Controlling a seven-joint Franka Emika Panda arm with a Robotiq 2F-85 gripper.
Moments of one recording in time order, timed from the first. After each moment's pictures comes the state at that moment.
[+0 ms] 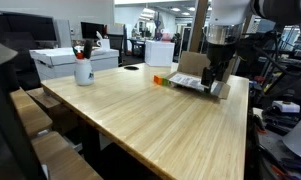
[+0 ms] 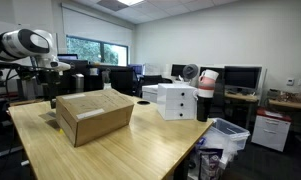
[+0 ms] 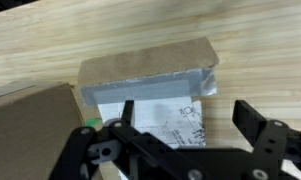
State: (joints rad) arm 0.12 -0.32 0.27 -2.67 -0.24 2.20 0.79
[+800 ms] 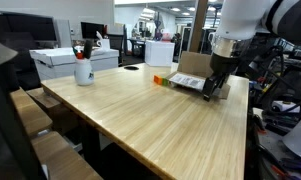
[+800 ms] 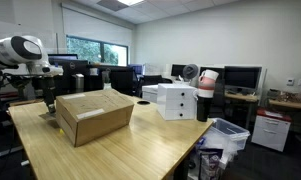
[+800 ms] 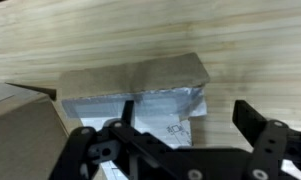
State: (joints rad) arm 0.12 -0.32 0.33 -2.76 -0.35 2.33 0.94
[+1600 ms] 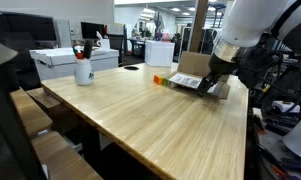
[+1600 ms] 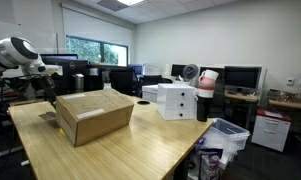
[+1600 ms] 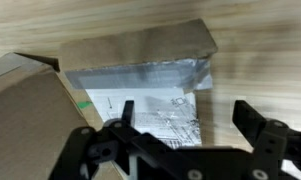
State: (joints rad) arm 0.10 -0.32 0.38 -2.77 -0.62 2.37 1.19
